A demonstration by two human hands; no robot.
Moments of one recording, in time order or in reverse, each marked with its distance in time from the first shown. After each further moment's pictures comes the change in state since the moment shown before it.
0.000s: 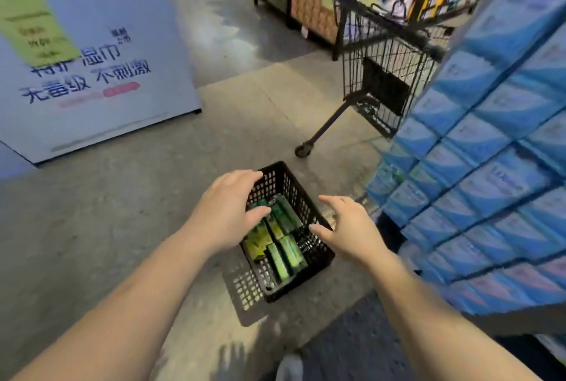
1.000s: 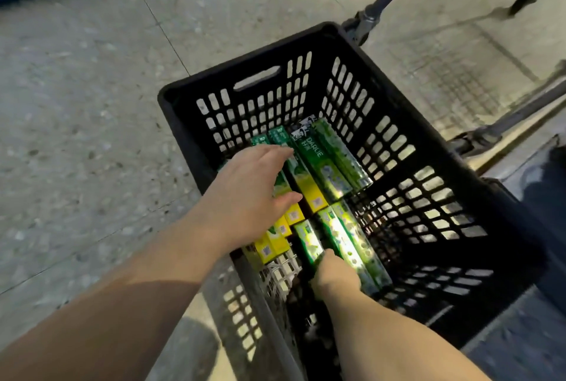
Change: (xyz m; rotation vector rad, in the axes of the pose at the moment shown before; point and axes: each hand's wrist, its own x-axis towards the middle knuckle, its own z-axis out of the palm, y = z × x) left_hand 0.206 -0.294 0.441 -0.063 -0.146 0.042; right_hand 0.263 0.183 0.595 -0.096 -0.573 0.624
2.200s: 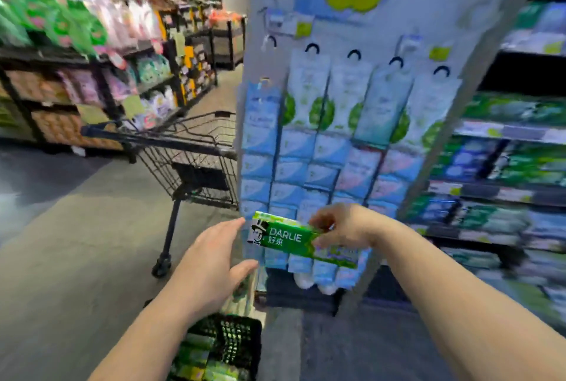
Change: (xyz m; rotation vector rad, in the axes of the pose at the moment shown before) left_hand -0.154 0.443 -0.481 -0.001 -0.080 0.734; right_hand -0.736 0.228 -0.476 0.441 0.550 -0.145
